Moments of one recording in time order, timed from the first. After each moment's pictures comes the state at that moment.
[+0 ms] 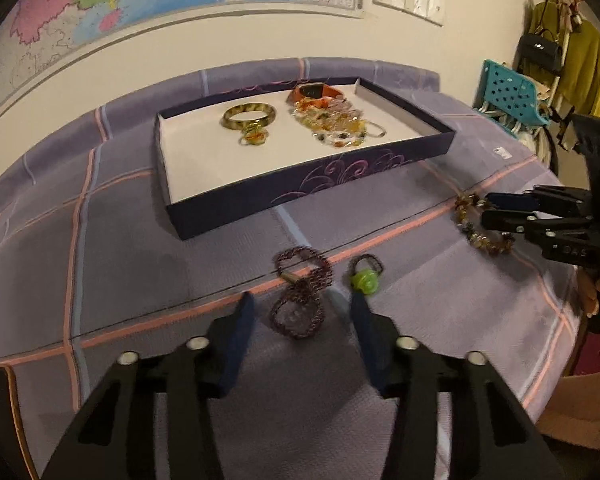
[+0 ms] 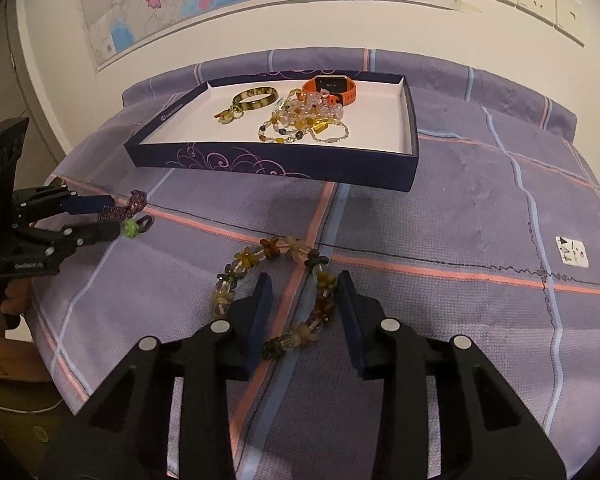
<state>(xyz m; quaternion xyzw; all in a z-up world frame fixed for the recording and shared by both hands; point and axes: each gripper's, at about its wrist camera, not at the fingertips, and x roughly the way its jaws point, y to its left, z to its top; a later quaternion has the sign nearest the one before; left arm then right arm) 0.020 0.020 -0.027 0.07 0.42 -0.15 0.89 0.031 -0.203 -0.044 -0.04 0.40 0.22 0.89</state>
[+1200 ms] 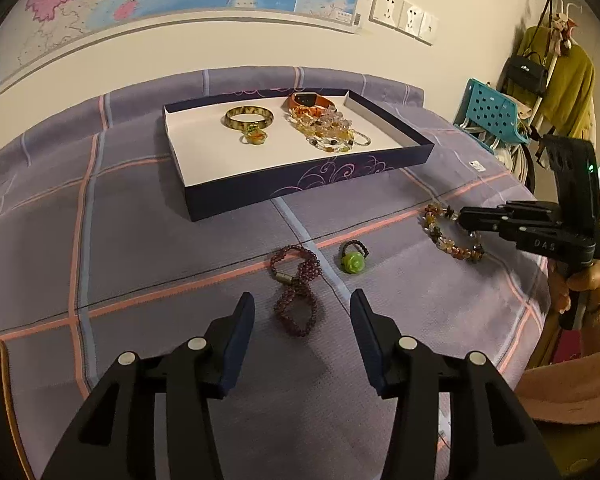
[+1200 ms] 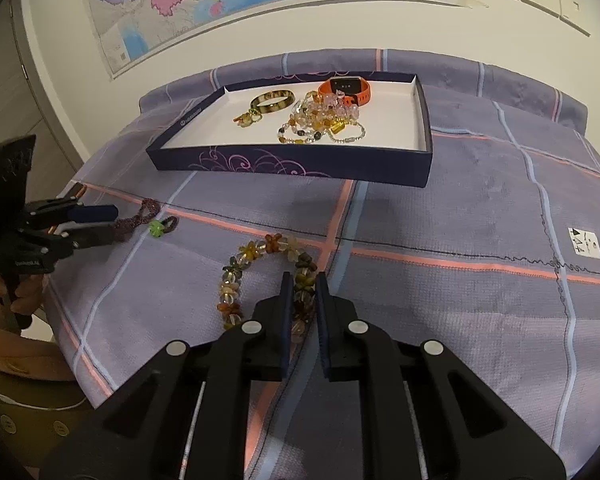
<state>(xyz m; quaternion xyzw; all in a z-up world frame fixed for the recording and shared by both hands) 0.004 0.042 -0.019 0.02 0.42 -0.20 0.89 0.024 -0.207 -0.039 0.00 0.40 0.25 0.88</state>
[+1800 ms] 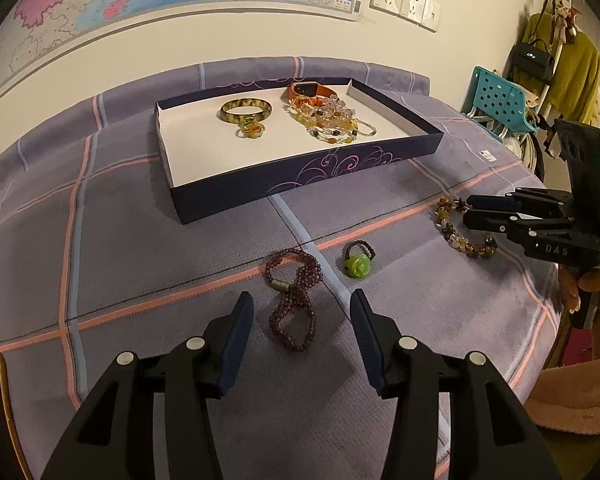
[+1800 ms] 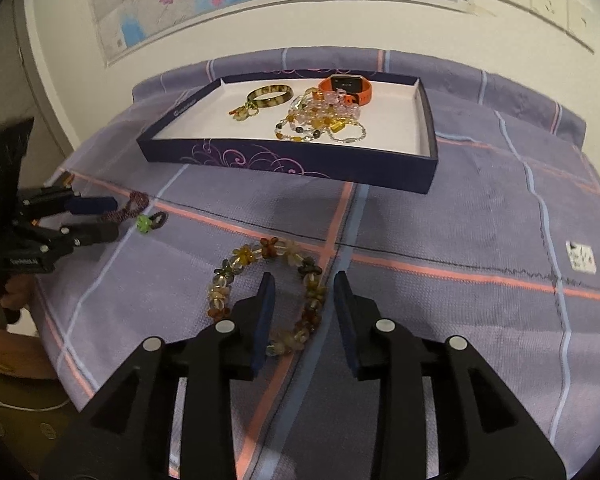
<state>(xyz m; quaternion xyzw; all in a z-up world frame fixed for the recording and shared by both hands) 0.011 0.031 -0.025 0.04 0.43 -0.18 0.88 0.029 -0.192 -0.043 -0.05 0.40 0.23 0.89</state>
